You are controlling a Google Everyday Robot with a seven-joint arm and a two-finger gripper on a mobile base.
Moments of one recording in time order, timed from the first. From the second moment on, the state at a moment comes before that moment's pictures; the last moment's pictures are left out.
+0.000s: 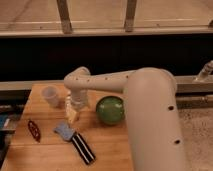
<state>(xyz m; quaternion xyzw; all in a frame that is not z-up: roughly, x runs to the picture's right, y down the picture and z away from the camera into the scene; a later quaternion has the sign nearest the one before) -0.154 0.155 0.813 -0.40 0.09 0.28 0.87</state>
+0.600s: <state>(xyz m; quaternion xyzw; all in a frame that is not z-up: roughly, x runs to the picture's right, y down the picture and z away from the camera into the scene) -0.160 0.181 0.805 -0.40 0.10 0.28 0.87</state>
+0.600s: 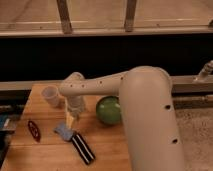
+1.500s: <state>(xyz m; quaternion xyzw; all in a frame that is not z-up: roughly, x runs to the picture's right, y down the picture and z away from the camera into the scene) -0.211 0.196 0.789 -0.42 0.01 0.26 0.87</state>
